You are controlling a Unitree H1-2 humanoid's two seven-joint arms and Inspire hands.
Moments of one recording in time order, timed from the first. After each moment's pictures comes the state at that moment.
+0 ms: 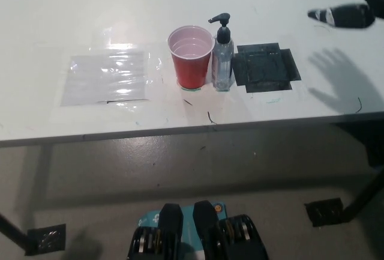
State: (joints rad) left_arm -0.09 0.59 0.37 -0.21 0.47 0.45 -0.72; right_arm -0.77 -0.47 0.12 -0.03 -0.59 -0.02 0.26
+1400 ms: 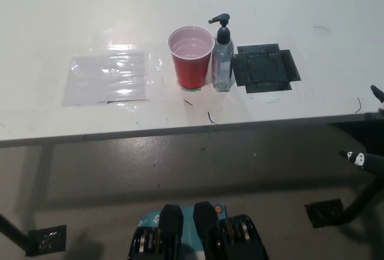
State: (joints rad) left_arm -0.09 0.58 0.37 -0.21 0.46 0.45 -0.72; right_arm -0.22 -0.30 -0.12 0.09 -0.36 -0.11 0.05
